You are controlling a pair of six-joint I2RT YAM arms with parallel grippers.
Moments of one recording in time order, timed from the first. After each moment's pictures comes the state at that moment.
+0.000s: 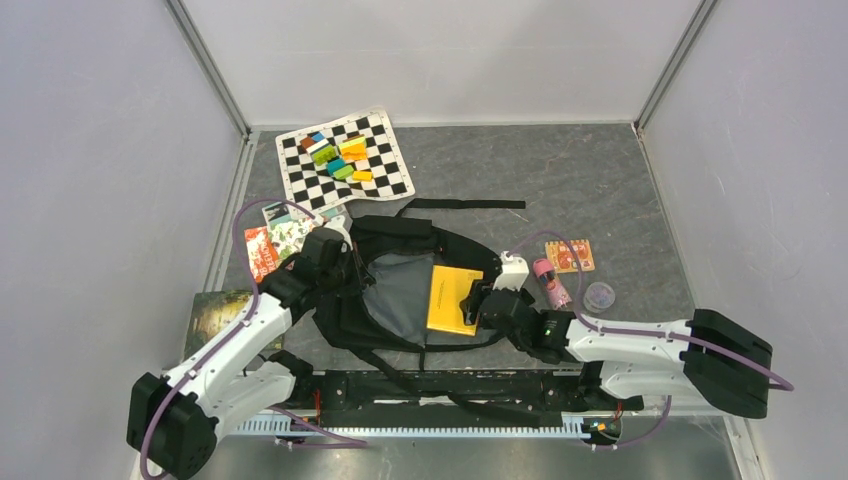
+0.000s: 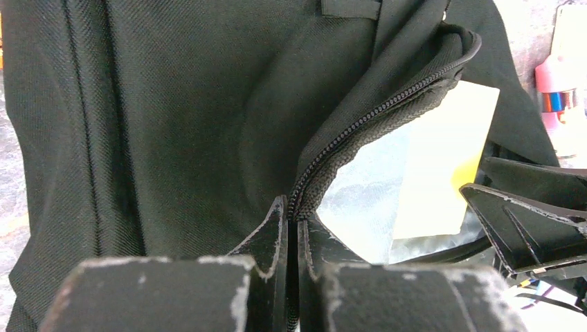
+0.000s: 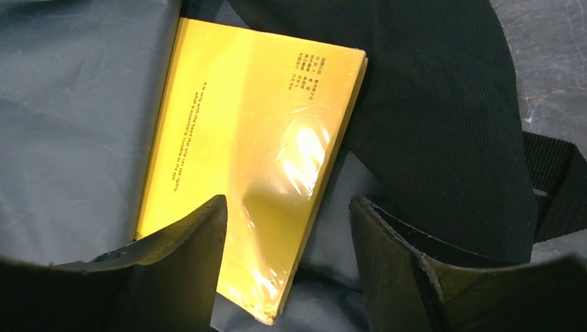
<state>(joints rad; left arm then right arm) -0.47 0.93 0.62 -0.48 0.07 -0.62 1.13 1.13 0.38 0.05 0.57 0.88</state>
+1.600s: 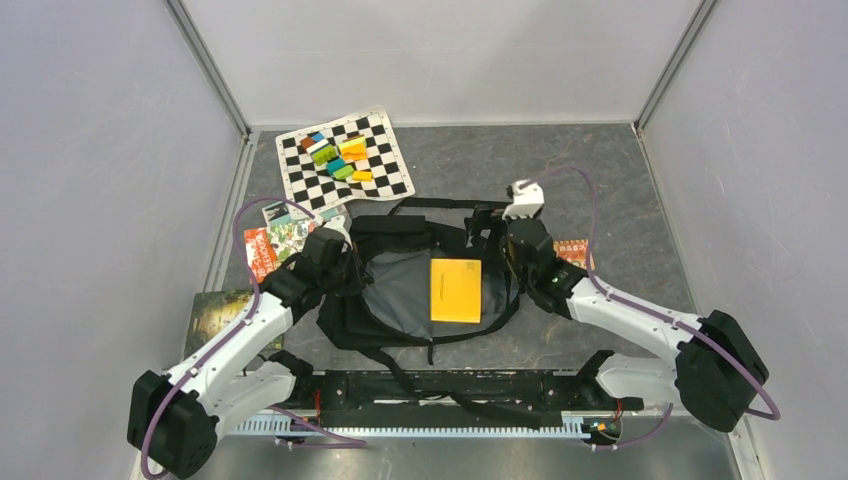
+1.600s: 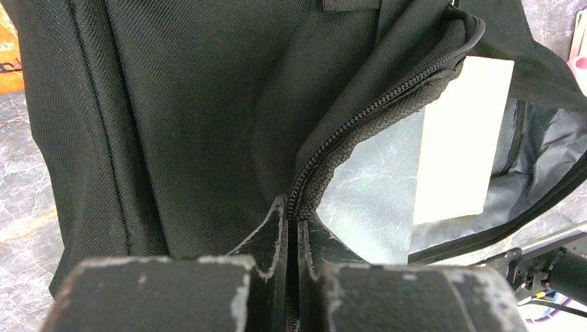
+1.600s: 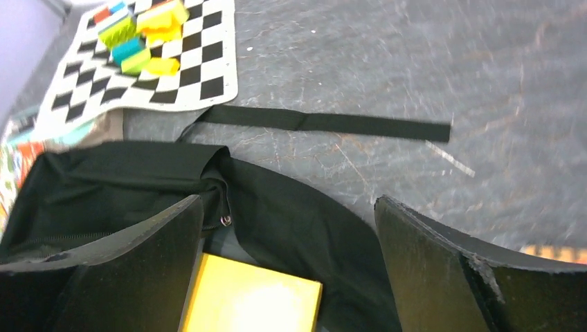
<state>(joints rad) -0.47 0.94 0.61 -0.47 0.03 -0.60 0.75 1.19 0.59 0.35 0.52 0.47</state>
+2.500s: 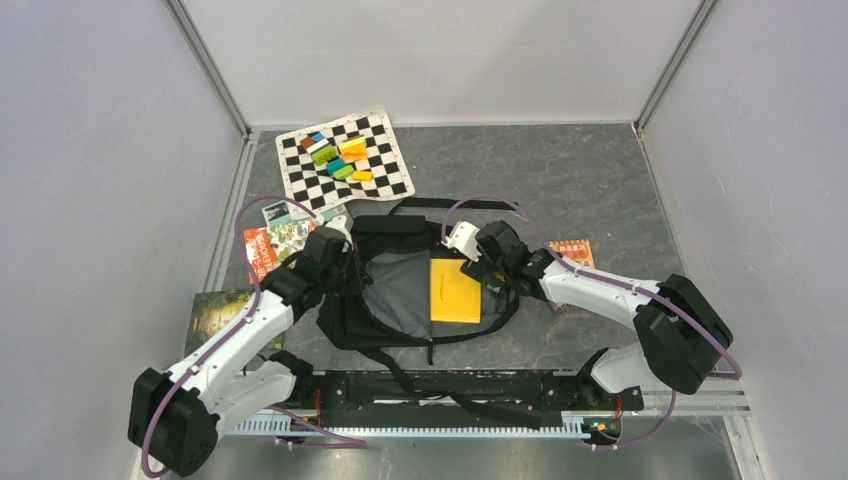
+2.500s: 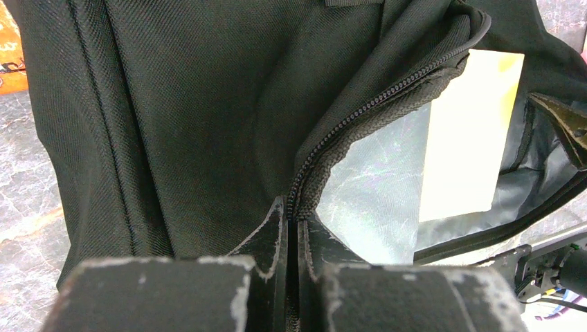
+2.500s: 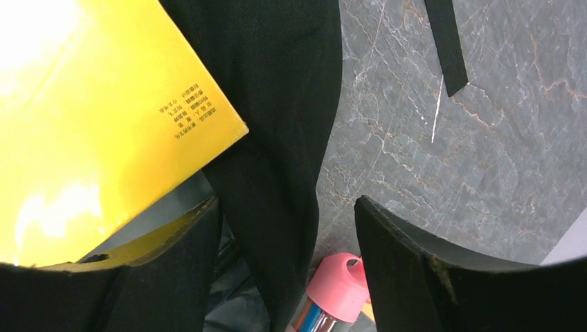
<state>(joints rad) -0.47 0.96 0.62 -0.49 0.03 -0.58 0.75 1.41 0.76 -0.22 0.28 -0.43</state>
